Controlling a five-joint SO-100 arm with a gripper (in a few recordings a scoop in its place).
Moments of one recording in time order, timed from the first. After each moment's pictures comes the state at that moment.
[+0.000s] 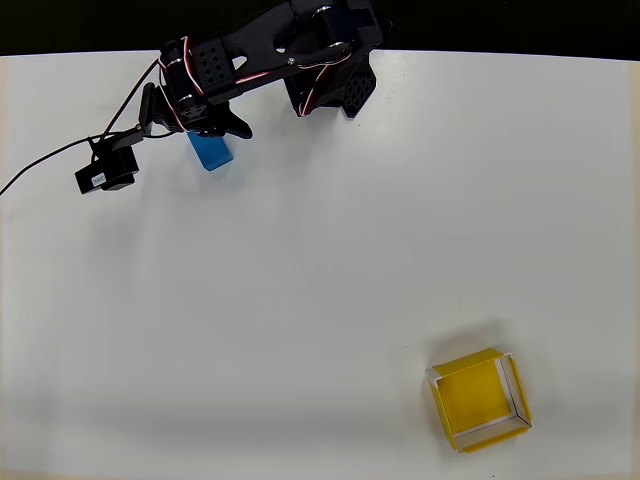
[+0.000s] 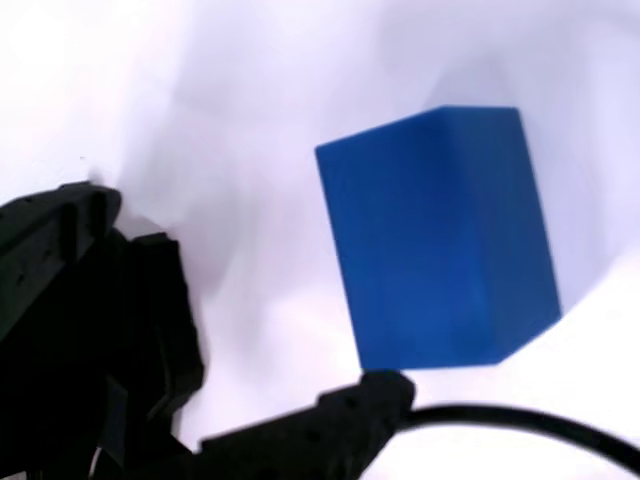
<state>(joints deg) 64.6 114.8 120.1 76.3 -155.5</state>
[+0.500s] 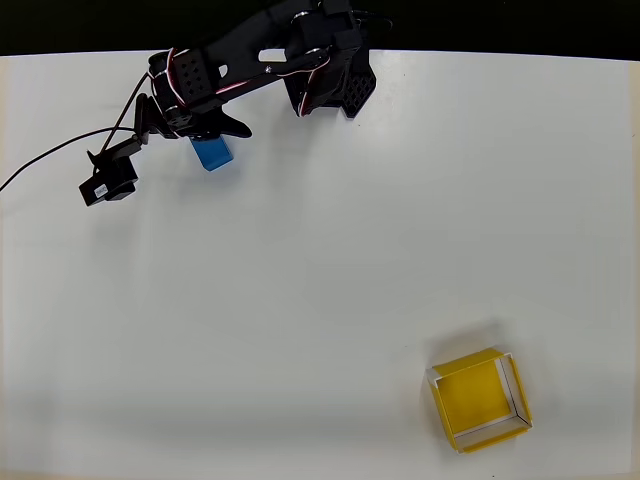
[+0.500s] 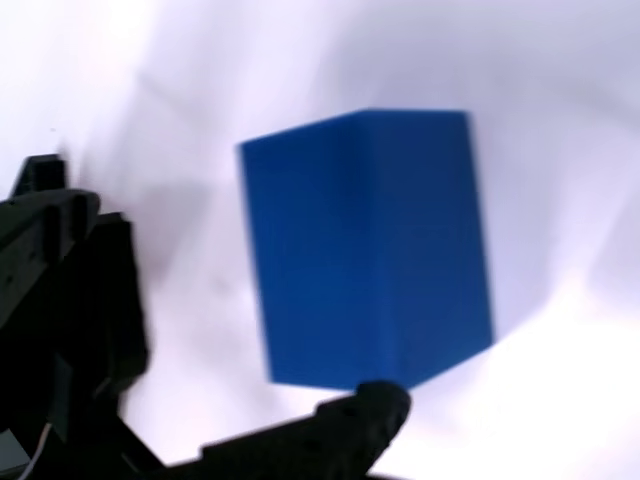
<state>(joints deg) 64.9 105.6 120.1 68.7 -159.9</state>
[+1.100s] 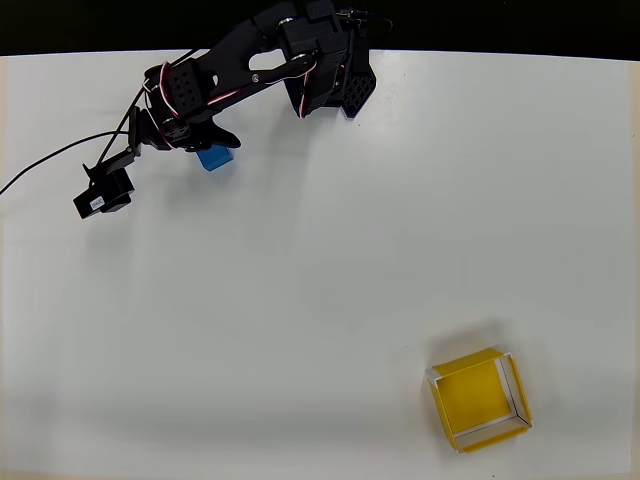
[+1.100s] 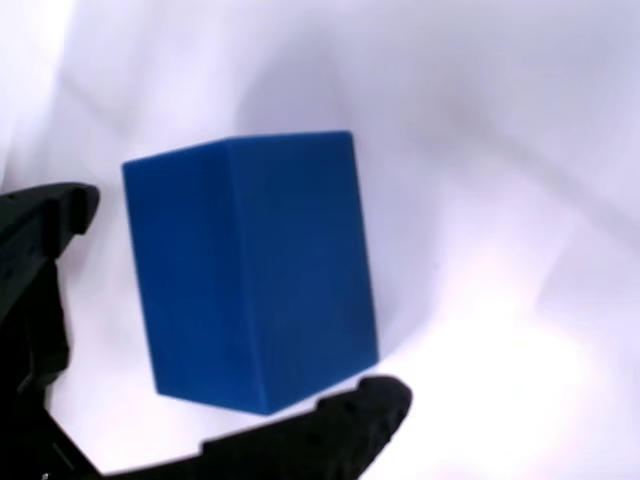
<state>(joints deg) 63.3 100.5 120.6 59.2 -159.9</state>
